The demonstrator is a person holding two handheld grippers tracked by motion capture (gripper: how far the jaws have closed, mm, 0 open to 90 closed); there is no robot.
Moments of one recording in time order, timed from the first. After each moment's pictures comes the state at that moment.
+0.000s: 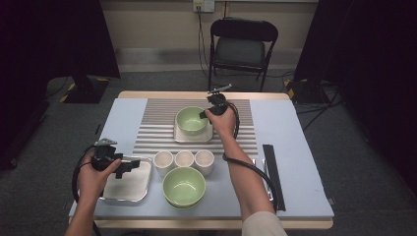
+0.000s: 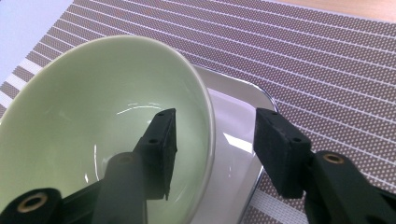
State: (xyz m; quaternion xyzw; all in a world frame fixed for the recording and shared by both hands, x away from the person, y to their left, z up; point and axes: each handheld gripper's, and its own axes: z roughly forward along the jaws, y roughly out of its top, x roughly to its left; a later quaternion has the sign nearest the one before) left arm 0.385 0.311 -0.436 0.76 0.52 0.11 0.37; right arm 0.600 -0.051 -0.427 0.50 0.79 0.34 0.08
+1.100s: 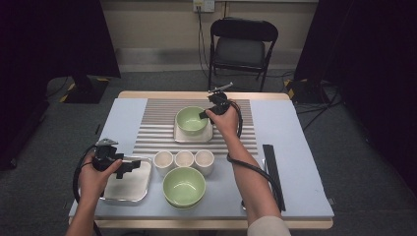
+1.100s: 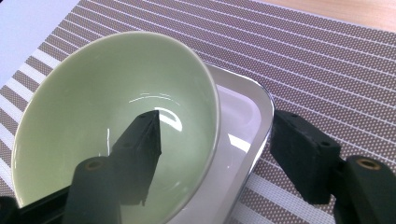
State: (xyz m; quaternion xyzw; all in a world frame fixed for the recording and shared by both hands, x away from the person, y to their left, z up) left arm 0.385 0.308 -0.436 0.76 0.52 0.11 0.37; right arm 0.591 -0.057 -0.413 0.48 0.80 0.34 0.08
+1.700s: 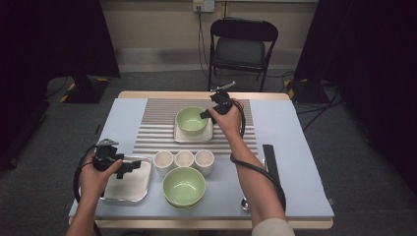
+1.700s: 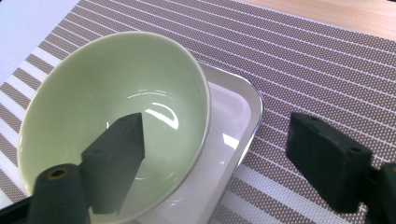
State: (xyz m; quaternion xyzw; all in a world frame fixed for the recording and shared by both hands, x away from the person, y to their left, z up) left arm 0.385 0.309 -0.438 0.76 0.52 0.11 0.37; right arm 0.587 -0.064 -0.405 0.48 0.80 0.34 0.09
